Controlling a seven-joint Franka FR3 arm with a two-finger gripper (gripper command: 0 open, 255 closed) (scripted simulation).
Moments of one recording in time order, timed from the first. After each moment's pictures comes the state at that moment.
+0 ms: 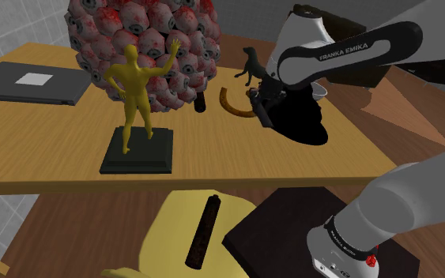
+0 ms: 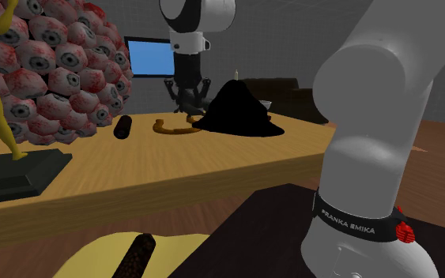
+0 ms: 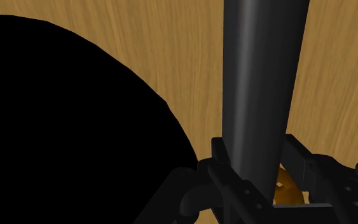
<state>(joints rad) -0.25 -0.33 0.14 -2.51 -0.13 2.37 0.55</state>
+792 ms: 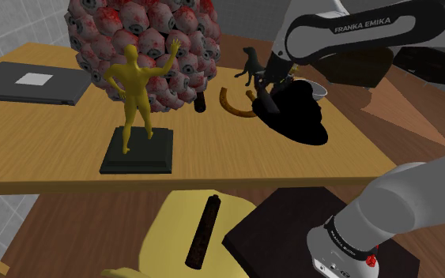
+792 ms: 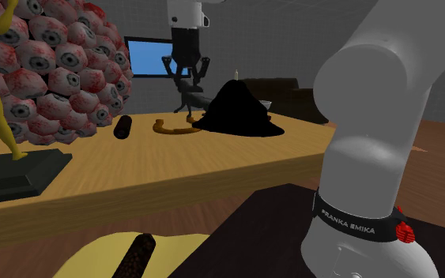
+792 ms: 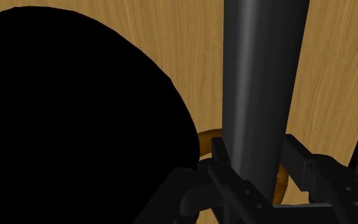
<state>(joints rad) -0.24 -0.39 0.13 -2.40 -0.10 2.20 0.52</state>
